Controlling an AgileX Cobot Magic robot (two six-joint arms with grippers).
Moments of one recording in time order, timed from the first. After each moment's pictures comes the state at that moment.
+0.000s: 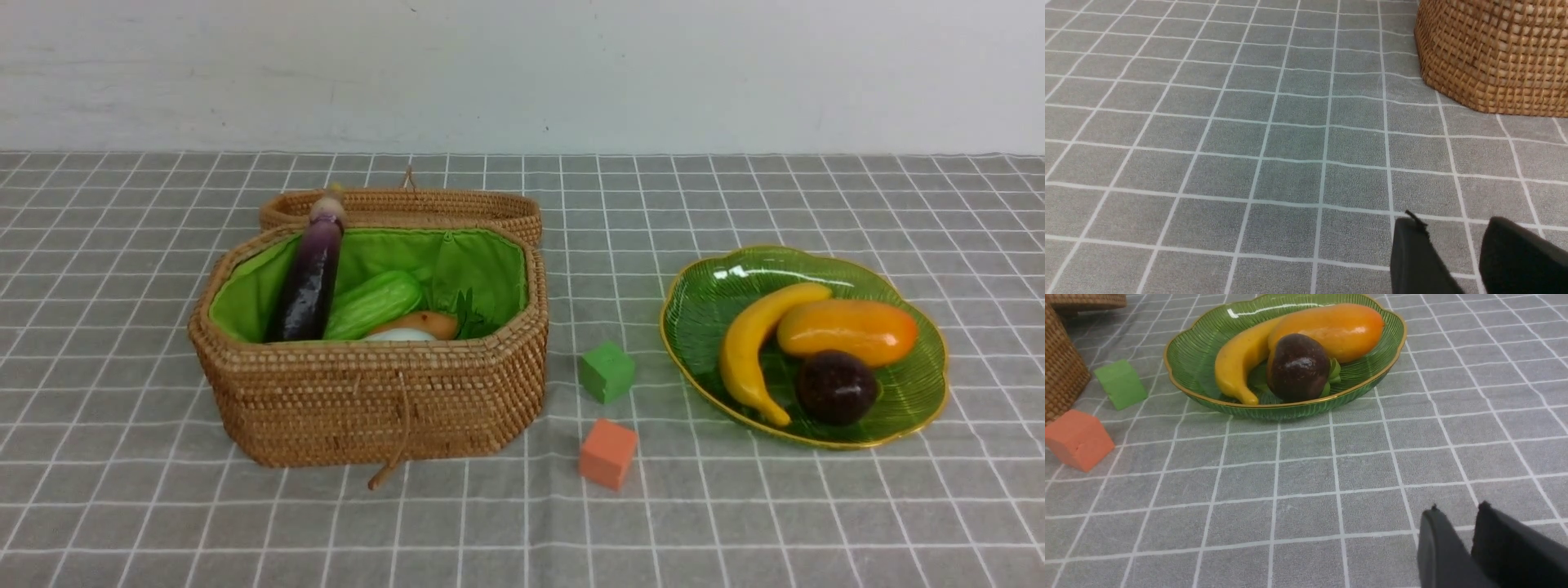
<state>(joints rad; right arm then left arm) -0.05 -0.01 0.02 0.14 0.39 -0.05 0.05 -0.01 0.03 0.08 0.42 -0.14</state>
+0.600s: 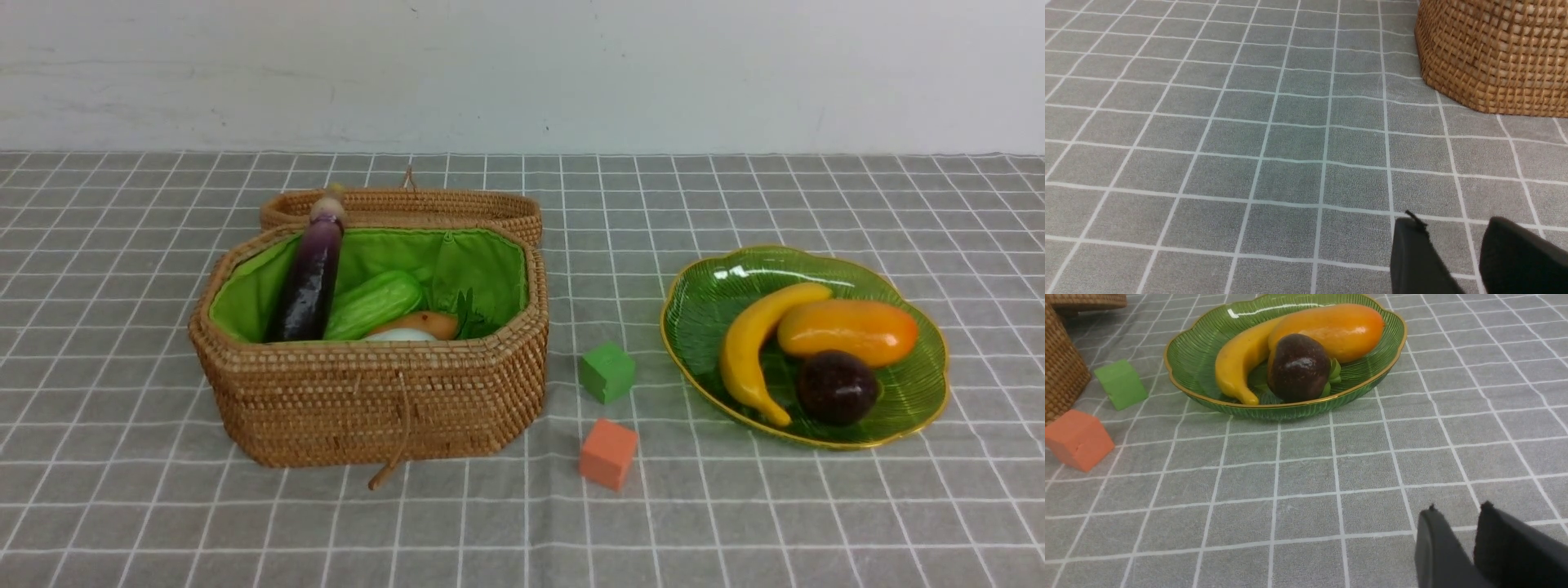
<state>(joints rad) -0.05 -0.01 0.02 0.14 0.39 -0.05 0.05 -0.01 0.03 0.08 0.42 -0.14</state>
